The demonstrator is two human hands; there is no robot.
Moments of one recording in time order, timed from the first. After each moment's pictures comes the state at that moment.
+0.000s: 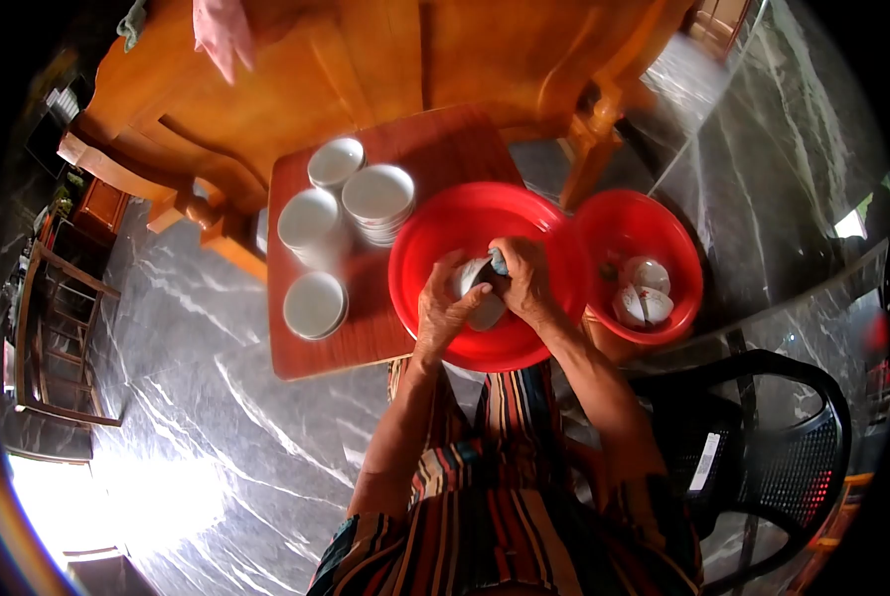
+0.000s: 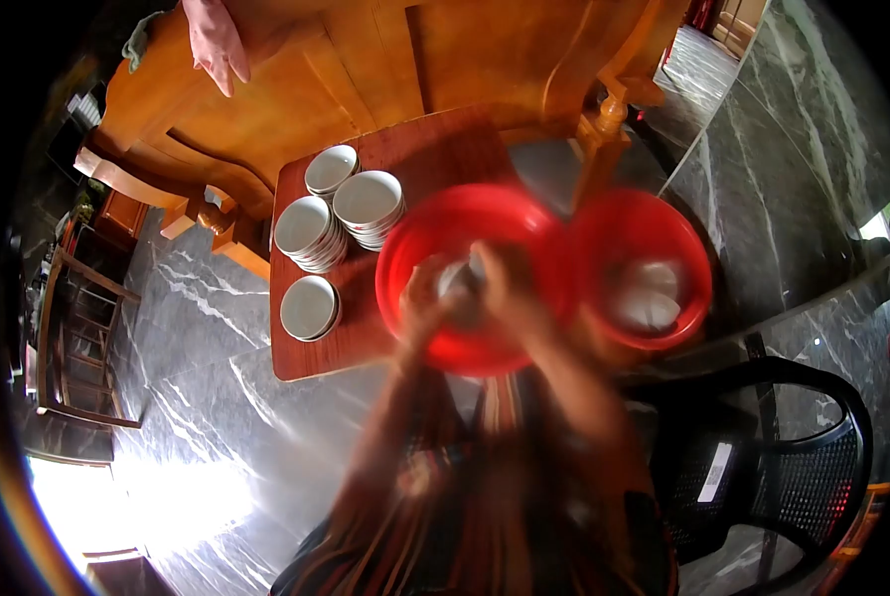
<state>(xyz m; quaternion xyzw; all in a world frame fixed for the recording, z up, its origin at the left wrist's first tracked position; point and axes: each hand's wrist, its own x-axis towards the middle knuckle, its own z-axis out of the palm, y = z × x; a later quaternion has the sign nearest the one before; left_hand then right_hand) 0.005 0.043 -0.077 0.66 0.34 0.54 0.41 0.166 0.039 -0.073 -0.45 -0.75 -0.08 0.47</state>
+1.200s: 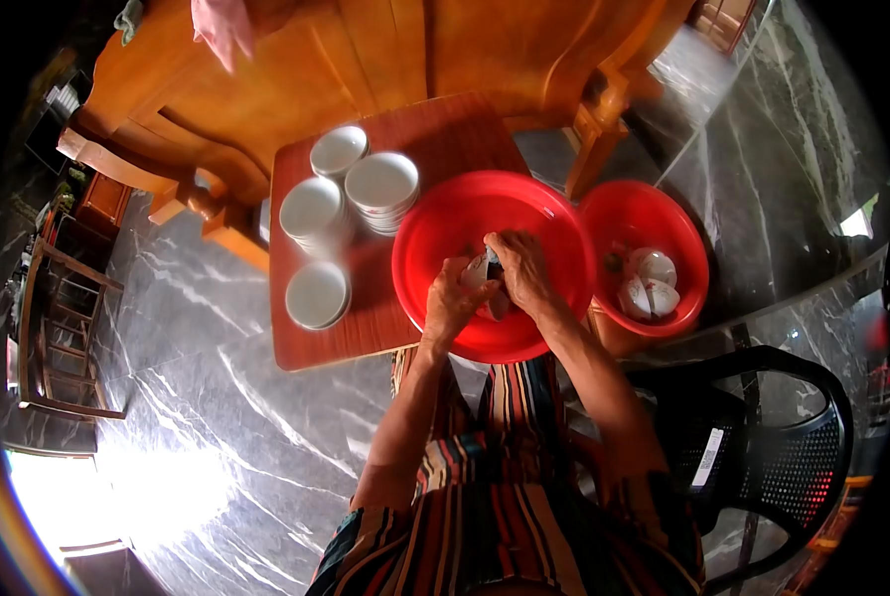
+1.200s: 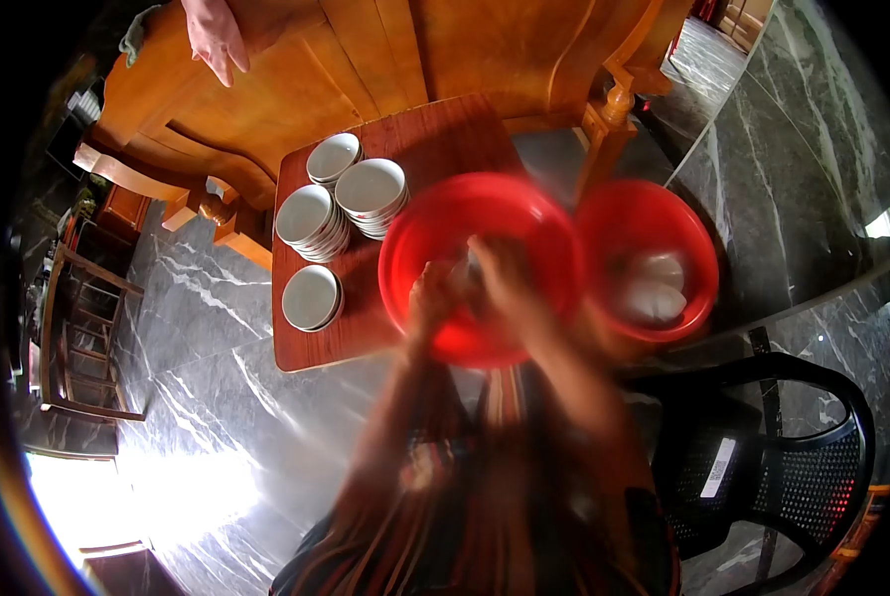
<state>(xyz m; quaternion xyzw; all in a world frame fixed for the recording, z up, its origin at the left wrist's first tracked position) 0.003 0.034 -0.073 0.68 0.45 0.42 0.40 0.158 0.034 -0.068 -0.53 -0.76 -0.03 0.38</state>
